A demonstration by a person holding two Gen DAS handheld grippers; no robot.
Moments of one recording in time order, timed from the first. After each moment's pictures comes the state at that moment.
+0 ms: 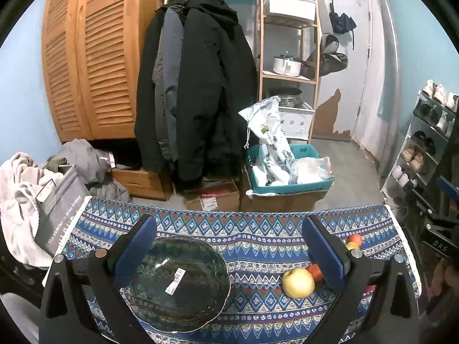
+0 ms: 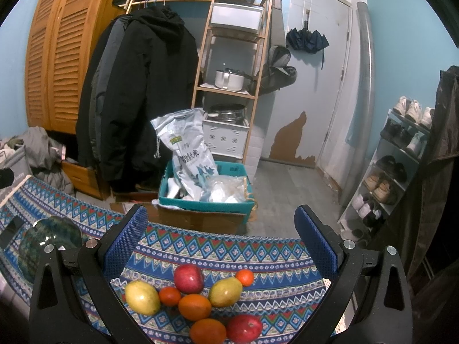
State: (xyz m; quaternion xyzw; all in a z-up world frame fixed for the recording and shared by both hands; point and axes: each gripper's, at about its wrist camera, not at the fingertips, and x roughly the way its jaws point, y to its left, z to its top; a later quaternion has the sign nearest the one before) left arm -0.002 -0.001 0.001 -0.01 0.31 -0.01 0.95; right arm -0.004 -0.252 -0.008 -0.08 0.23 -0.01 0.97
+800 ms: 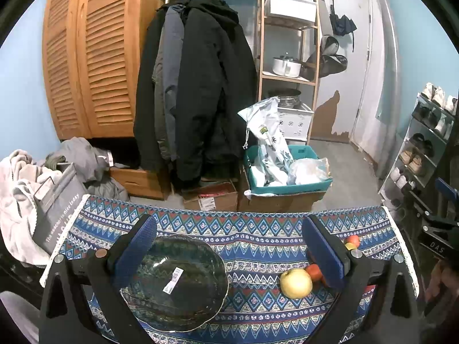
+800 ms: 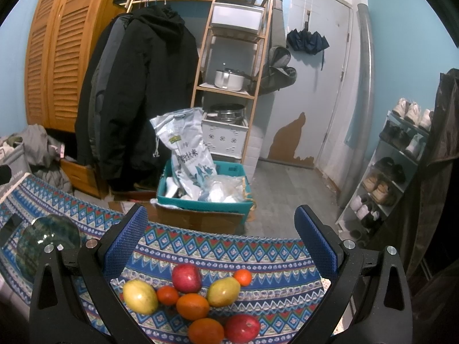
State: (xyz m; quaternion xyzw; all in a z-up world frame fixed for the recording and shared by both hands) left arm -0.004 -0.001 0.001 -0.01 0.31 -0.01 0.95; right arm -0.006 -0.258 -0.007 -0.08 0.23 -0.01 0.97
